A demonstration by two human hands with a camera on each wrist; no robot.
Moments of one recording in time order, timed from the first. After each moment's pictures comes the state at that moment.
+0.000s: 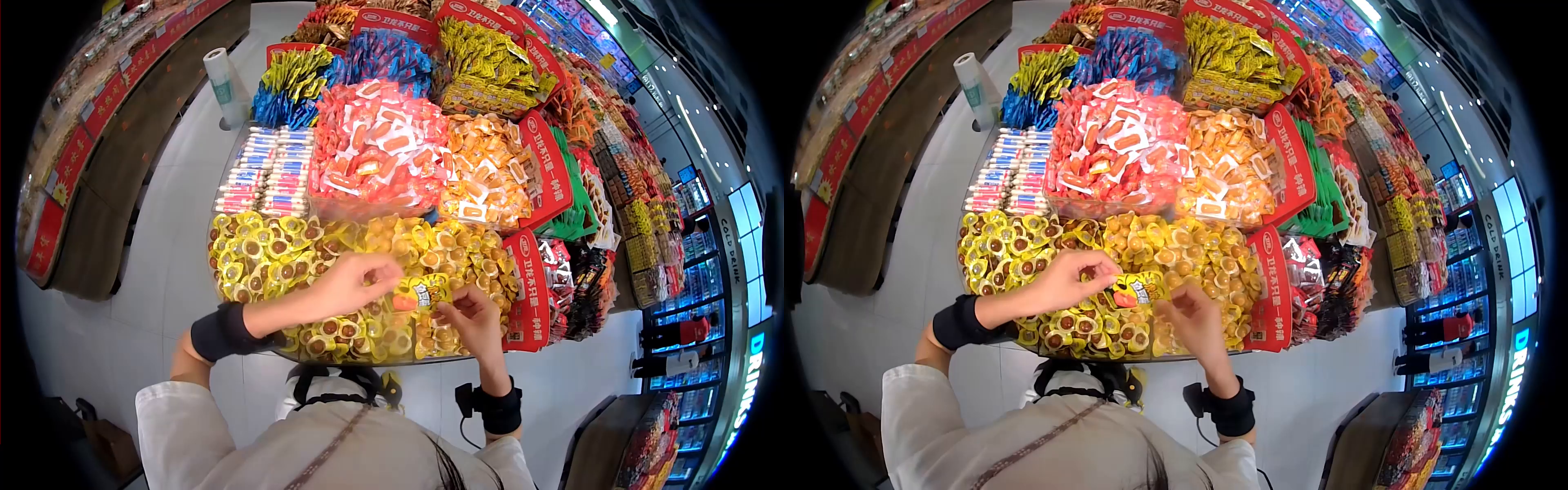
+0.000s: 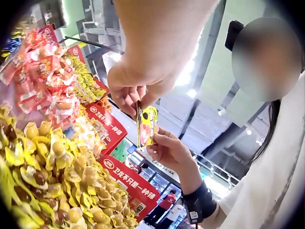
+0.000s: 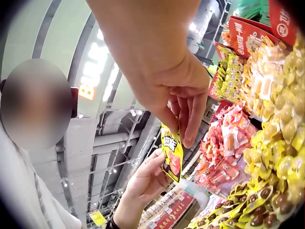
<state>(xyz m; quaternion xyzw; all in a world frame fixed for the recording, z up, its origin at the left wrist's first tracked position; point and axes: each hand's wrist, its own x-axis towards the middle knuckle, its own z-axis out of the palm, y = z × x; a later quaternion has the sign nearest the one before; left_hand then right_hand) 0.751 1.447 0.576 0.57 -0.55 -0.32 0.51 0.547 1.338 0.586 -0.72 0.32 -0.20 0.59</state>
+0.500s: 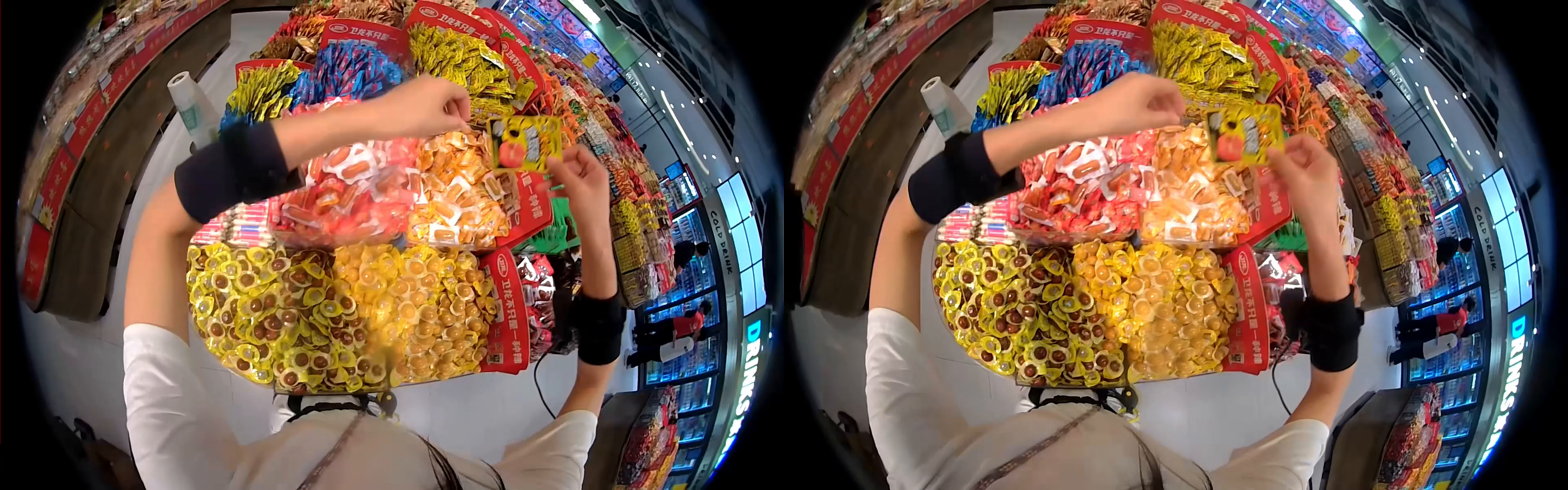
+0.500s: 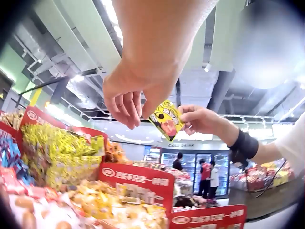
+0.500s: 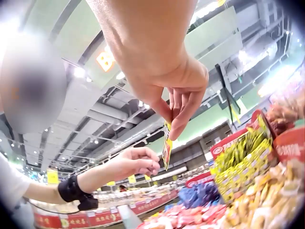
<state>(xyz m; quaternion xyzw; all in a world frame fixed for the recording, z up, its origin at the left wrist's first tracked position) 0.840 1.219 0.714 0.53 -0.72 -0.07 0.44 0.590 1.142 0.762 -0.82 0.30 -0.34 0.35</state>
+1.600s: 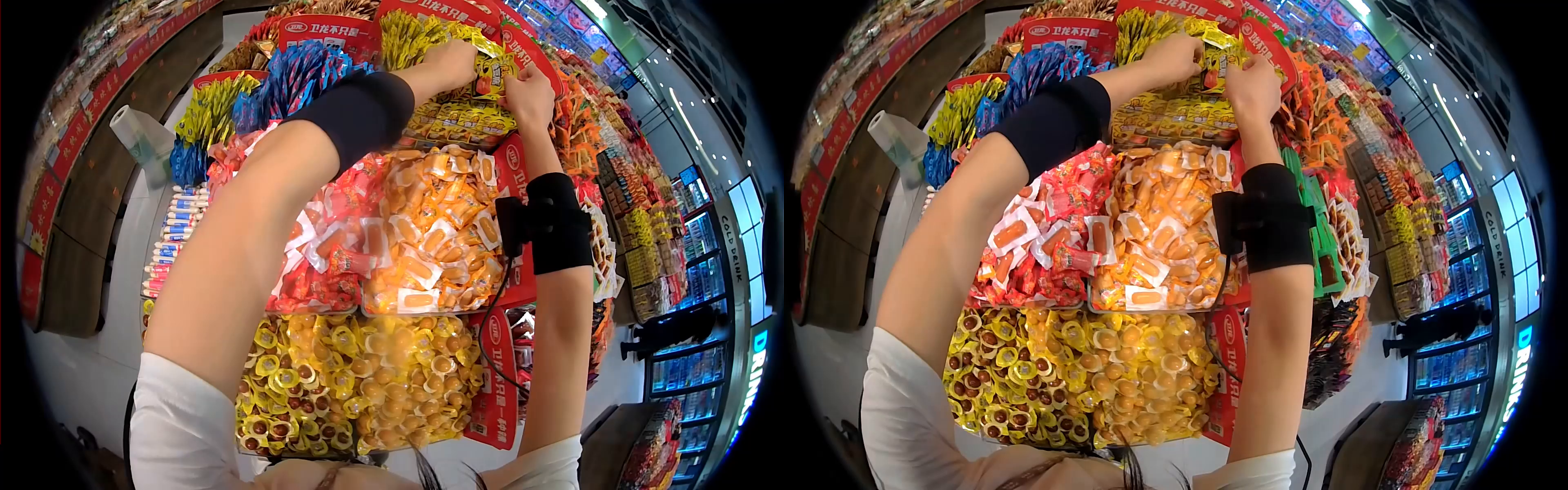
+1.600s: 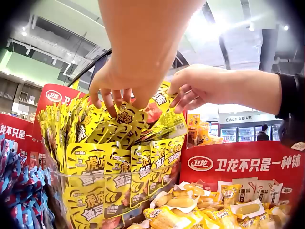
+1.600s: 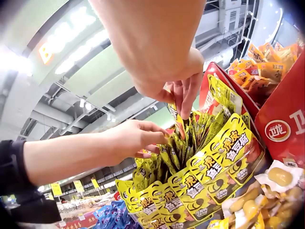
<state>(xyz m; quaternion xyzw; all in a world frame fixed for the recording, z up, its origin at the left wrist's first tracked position) 0.894 0.934 0.683 0.73 -0.57 0.11 0.35 0.753 0.899 0.714 -0.81 0.43 -0.39 0.11</state>
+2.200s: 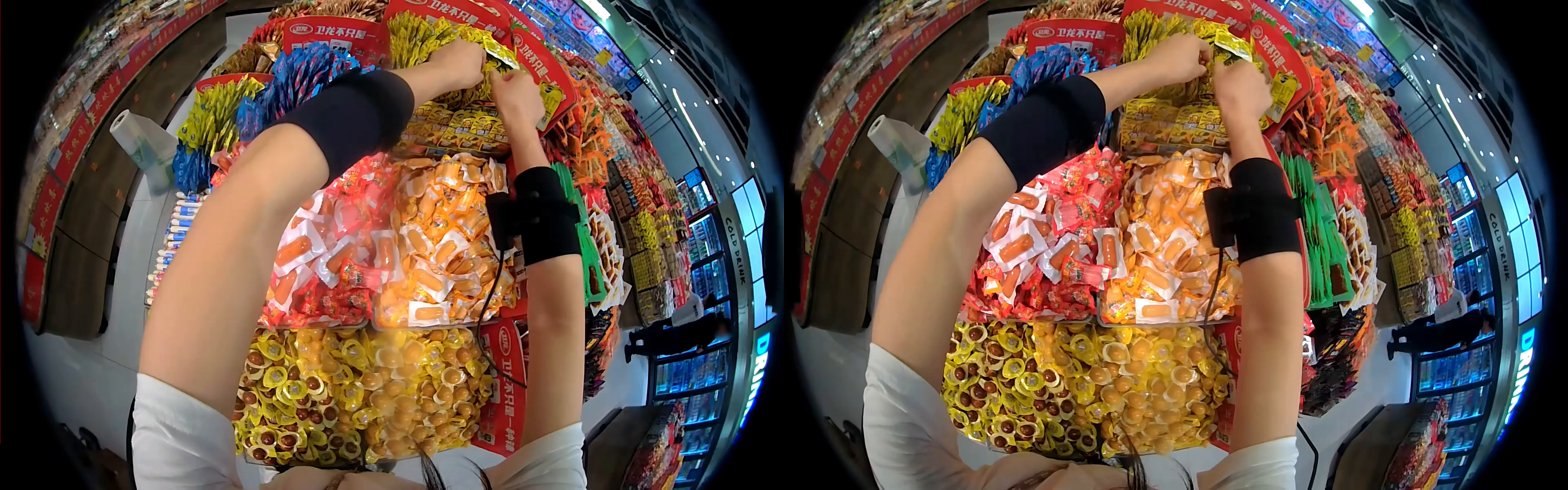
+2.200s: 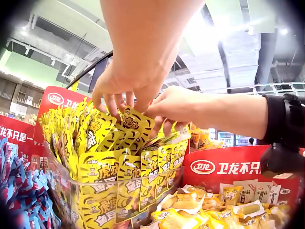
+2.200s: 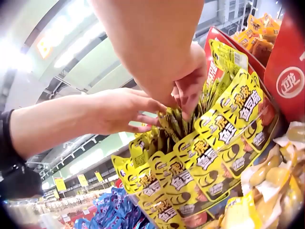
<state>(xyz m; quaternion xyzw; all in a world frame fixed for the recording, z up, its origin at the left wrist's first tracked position) 0.916 0.925 0.679 0.69 -0.61 0.09 0.38 0.792 0.901 0.698 -0.81 0.49 -0.33 -0.02</state>
